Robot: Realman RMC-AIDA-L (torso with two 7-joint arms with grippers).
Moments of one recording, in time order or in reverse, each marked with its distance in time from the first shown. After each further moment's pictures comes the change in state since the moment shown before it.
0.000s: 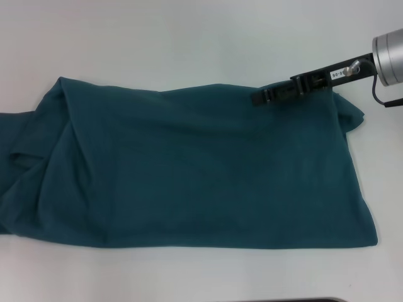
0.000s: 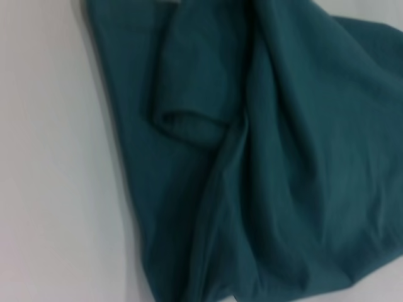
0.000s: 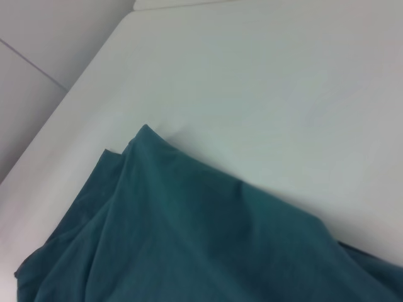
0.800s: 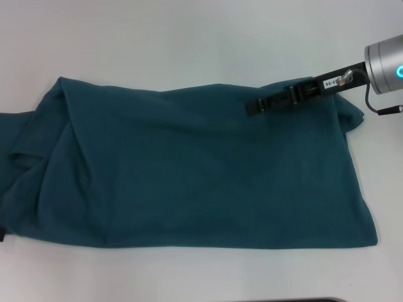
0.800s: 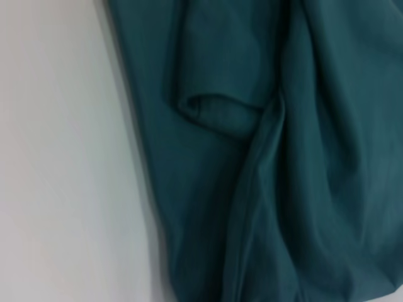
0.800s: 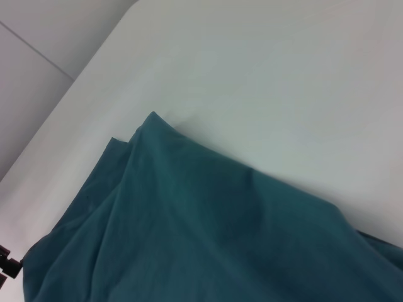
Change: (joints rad) left arm -0.042 -0.001 0.050 0.124 0.053 -0.125 -0.001; right arm -0.005 0.016 -0.010 0.013 0.000 0.008 -0.021
